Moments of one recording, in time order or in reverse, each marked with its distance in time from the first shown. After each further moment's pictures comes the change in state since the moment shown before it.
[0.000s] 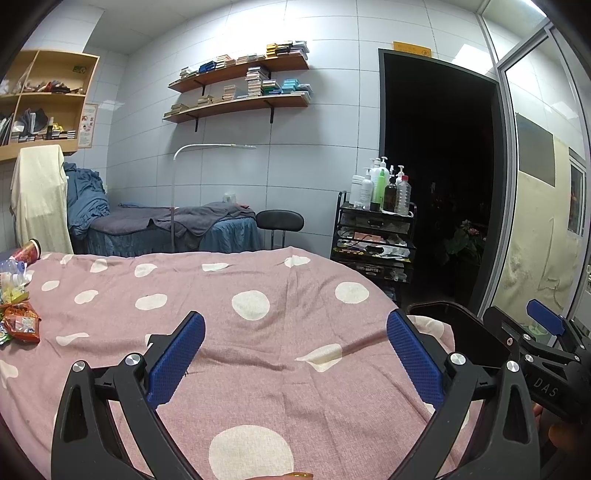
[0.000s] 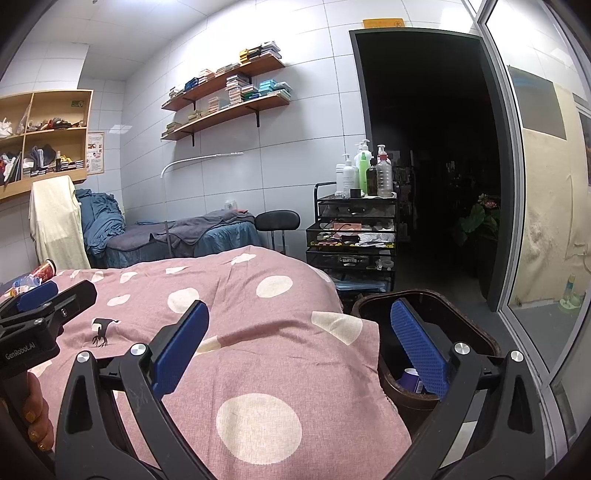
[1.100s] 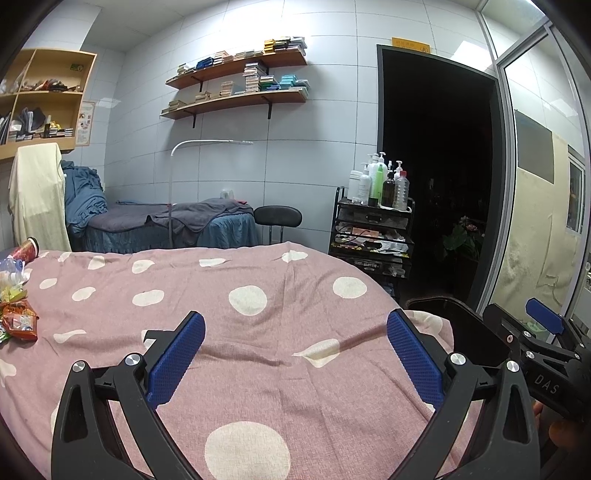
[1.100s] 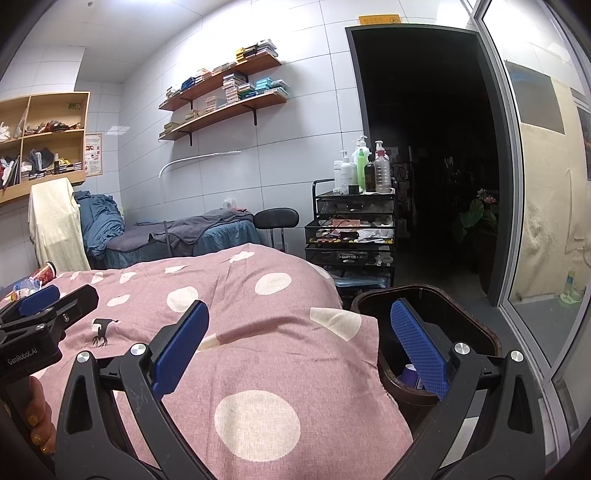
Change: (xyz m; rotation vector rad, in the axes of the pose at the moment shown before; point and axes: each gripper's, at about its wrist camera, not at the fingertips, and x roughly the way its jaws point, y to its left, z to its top) left arm 0.002 0.000 -0.004 0.000 0.018 -0.009; right arm 0.003 -0.001 -0.002 0.010 0.010 -0.001
